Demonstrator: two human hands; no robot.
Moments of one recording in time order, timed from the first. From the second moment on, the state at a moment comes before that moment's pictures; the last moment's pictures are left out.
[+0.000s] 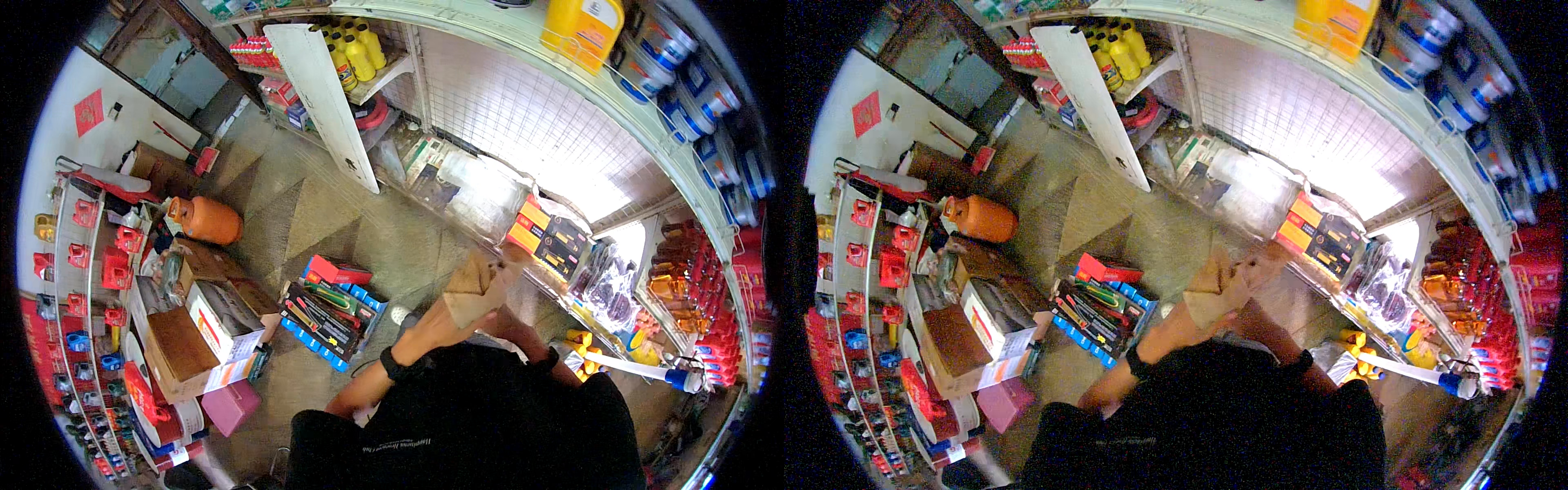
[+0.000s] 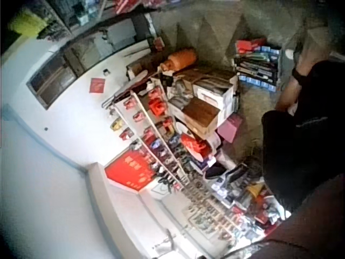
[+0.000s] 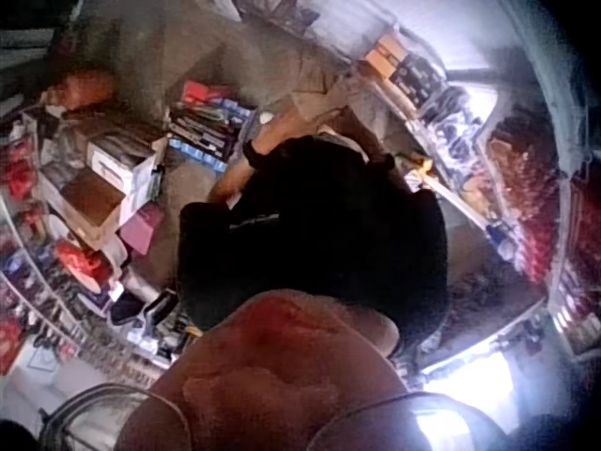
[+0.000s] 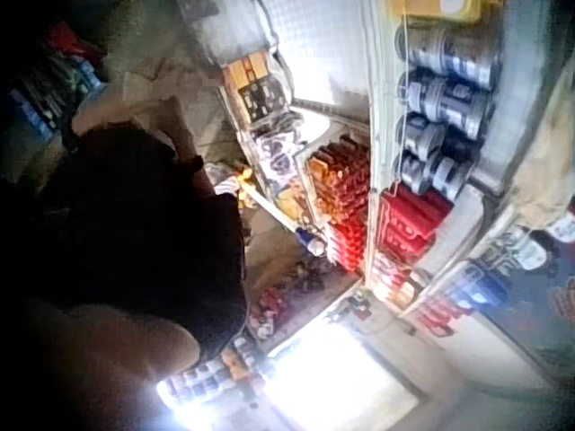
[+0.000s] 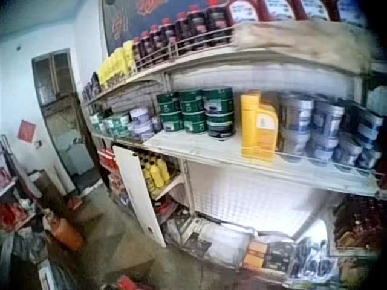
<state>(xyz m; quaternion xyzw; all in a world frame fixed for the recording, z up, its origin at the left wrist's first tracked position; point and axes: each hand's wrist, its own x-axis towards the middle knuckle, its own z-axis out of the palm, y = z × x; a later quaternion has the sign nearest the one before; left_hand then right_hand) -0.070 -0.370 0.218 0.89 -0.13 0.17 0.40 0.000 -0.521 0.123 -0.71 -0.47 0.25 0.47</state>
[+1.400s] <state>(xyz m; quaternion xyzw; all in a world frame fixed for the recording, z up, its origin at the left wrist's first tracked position) -0.035 -0.187 0.307 0.86 -0.18 -0.08 0.48 -0.004 -0.509 0.248 -0.86 -0.35 0.02 0.37</state>
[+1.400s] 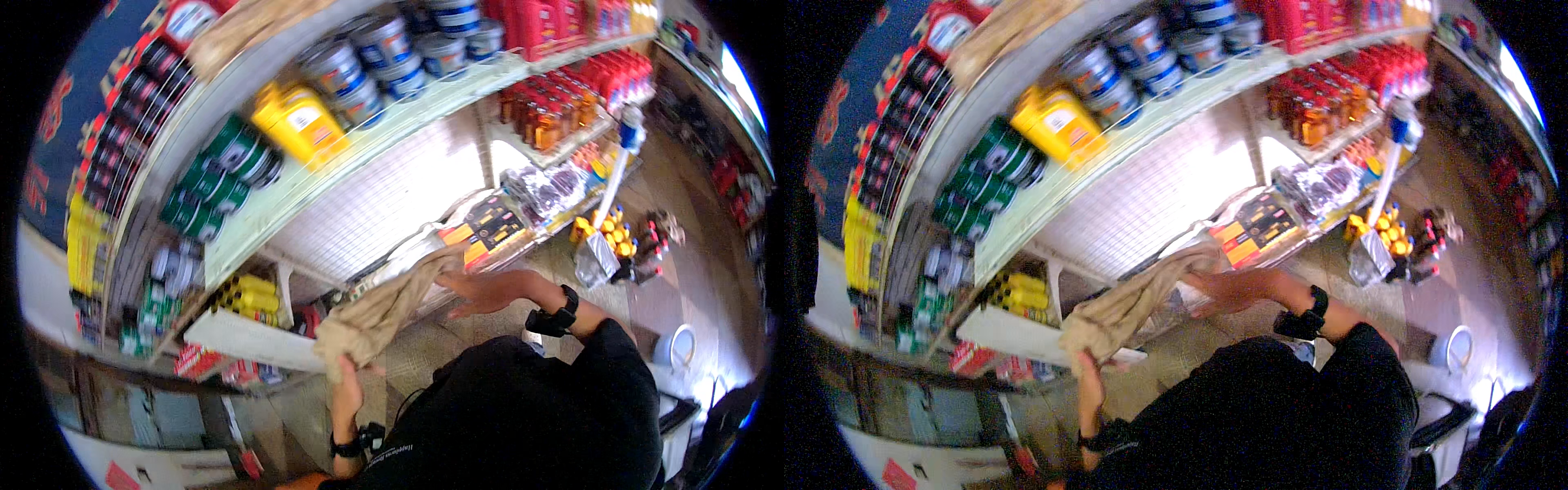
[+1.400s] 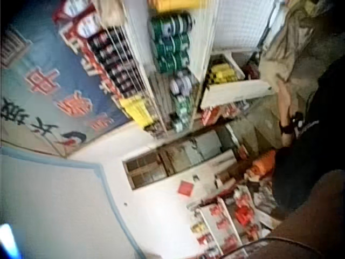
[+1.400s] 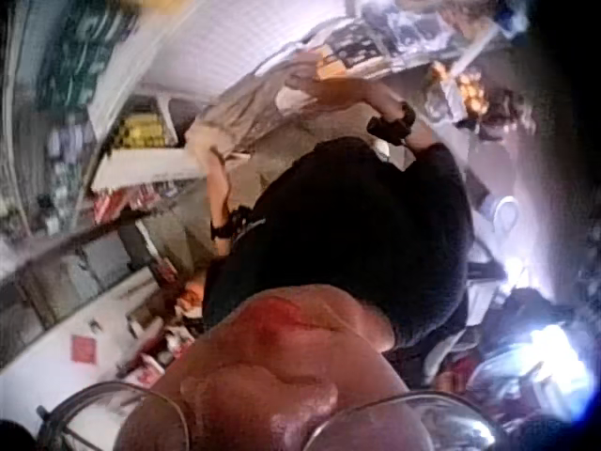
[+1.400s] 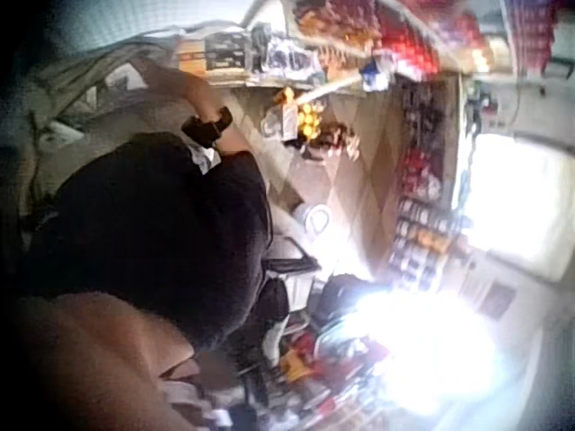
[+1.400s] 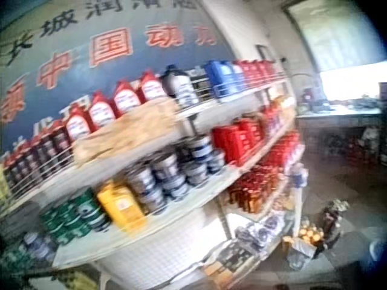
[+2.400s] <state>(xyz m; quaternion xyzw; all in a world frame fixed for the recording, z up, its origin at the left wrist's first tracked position) -0.049 -0.362 0.254 0.87 0.05 -0.06 0.49 -0.025 -0.627 0.179 -0.88 0.01 -0.34 0.33</state>
